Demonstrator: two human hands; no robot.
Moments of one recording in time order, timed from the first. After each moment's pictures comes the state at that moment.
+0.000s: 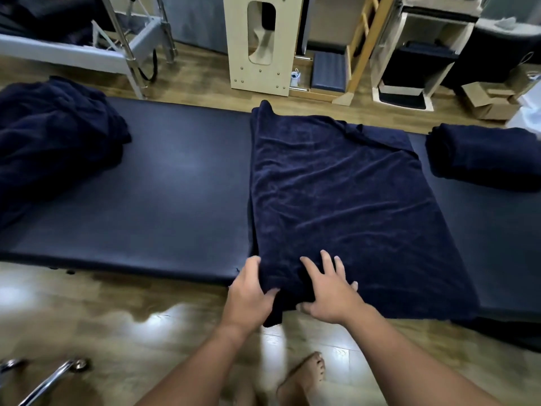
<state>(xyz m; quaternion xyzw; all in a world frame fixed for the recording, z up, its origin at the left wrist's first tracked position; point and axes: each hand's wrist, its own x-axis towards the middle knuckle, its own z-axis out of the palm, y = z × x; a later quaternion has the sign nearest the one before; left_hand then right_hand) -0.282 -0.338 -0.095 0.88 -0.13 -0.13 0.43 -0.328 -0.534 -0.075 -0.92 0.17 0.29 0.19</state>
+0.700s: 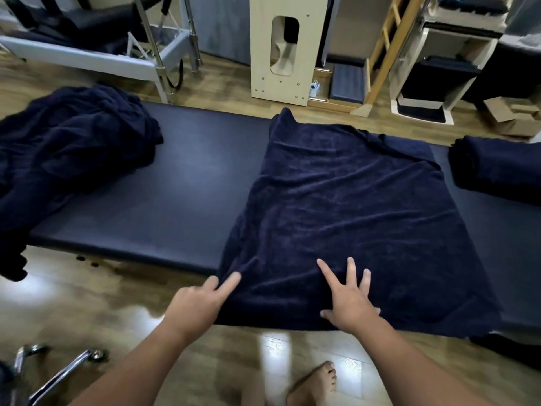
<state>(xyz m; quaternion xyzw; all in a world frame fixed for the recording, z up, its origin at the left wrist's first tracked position) -0.253 -0.192 -0.093 0.94 -0.34 -0.04 -0.03 -0.338 -0.511 -0.079 -0.91 0.24 0.30 0.17</state>
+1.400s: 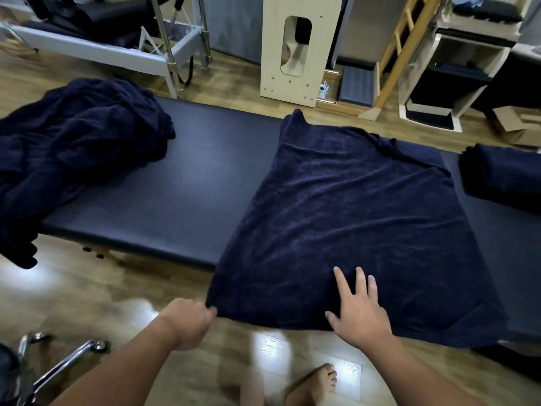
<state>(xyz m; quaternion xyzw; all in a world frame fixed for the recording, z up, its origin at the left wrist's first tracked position) -0.252 -0.158 -0.098 0.86 -0.37 -0.30 -0.16 -0.360 -0.506 -0.088 -0.96 0.19 0.22 0.05</state>
